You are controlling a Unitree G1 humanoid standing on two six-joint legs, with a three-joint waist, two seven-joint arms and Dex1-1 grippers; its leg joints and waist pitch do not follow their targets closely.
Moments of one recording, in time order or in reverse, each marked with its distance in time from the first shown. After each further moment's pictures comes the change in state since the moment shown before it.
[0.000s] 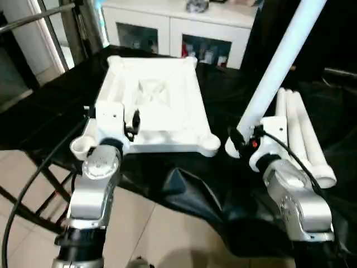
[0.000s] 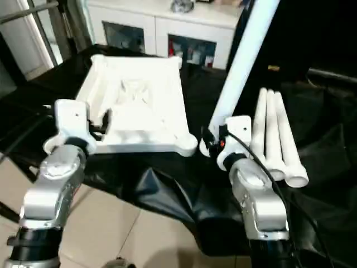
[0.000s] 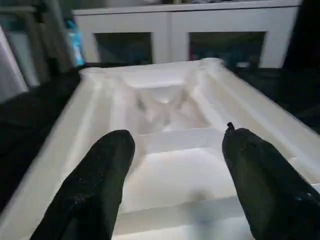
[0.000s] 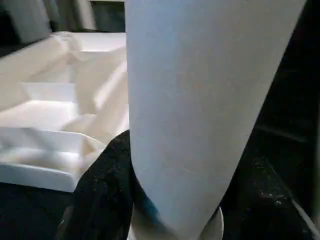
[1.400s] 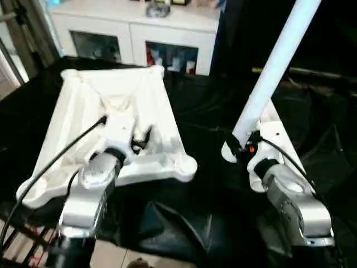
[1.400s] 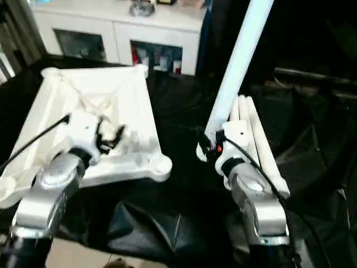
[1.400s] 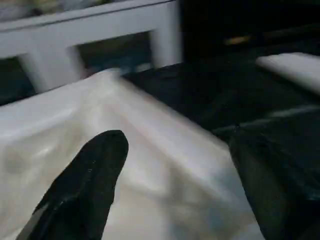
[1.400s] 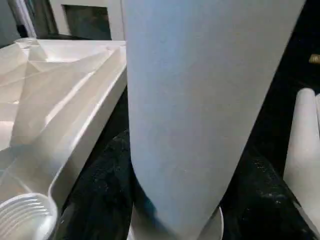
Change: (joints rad) left arm 0.014 0.152 -0.157 -0.020 -0.033 -0.019 -0.345; right arm 0.032 -0.021 0.019 -0.015 0.008 -0.024 0.069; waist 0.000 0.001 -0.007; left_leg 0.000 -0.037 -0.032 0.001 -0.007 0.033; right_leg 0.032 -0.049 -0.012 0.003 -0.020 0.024
